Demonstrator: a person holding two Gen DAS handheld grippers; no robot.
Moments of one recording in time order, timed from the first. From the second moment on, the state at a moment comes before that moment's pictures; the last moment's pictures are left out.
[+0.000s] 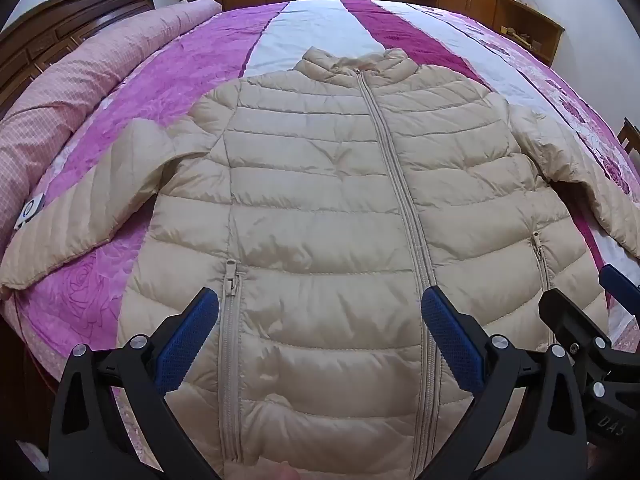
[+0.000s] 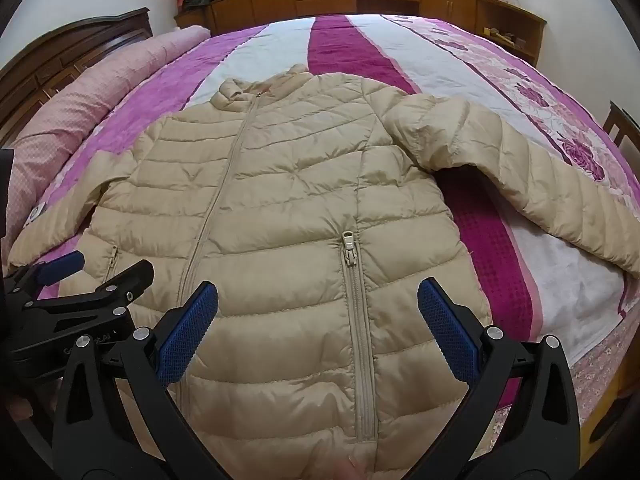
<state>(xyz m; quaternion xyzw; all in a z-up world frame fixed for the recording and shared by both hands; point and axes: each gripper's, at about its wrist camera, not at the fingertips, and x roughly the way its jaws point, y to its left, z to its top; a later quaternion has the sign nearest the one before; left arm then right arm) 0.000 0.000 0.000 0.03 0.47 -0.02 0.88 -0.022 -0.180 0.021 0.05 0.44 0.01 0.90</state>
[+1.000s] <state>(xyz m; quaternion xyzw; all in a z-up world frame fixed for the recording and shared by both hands) -0.001 -0.007 -0.004 0.03 0.51 -0.03 0.86 -0.028 -0.197 0.021 0.07 0.45 0.00 0.89</state>
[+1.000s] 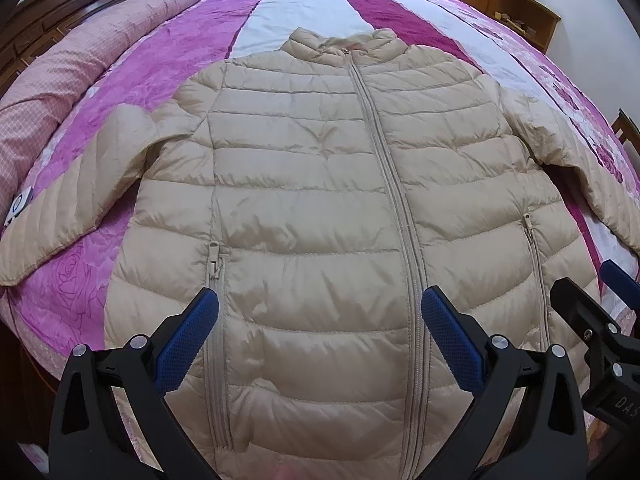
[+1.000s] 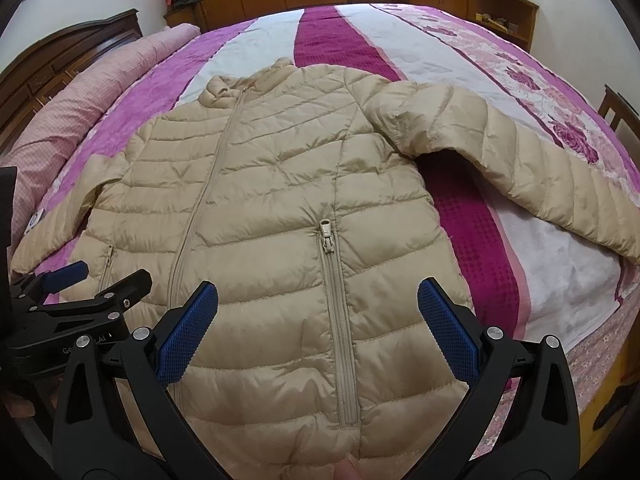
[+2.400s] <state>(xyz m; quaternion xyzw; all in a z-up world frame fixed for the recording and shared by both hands) 0.008 -0.025 -0.005 0.04 0.53 -0.05 0.84 -0.021 -0.376 0.005 0.26 0.46 -0.07 0.84</state>
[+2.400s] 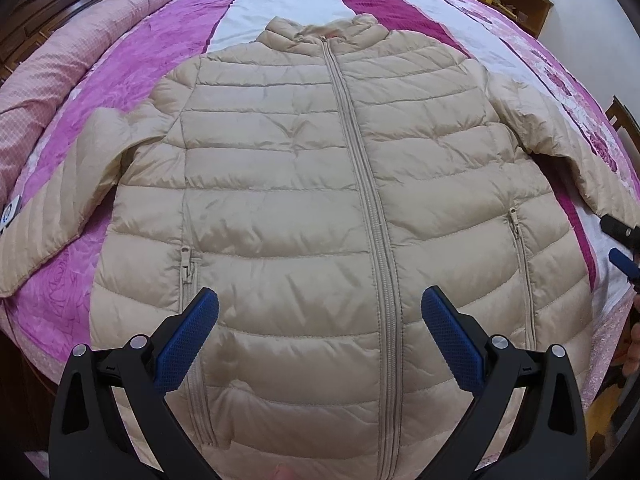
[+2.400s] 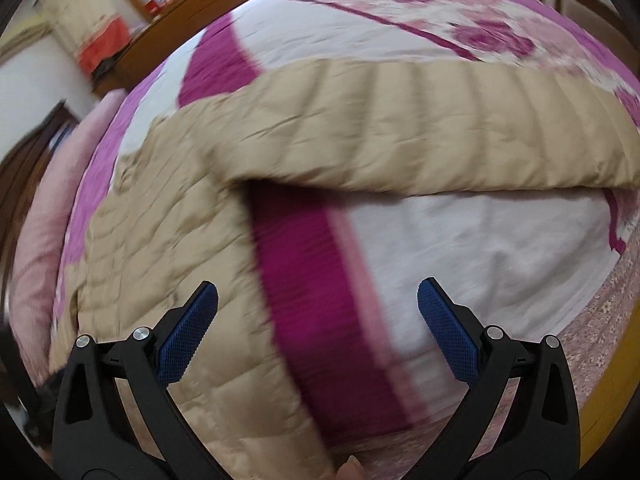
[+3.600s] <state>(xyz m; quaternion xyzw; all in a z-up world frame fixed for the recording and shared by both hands) 0.029 -0.036 -0.026 0.08 0.55 -0.06 0.83 -0.023 -0.512 0.000 0.33 0.37 -0.19 0.85</state>
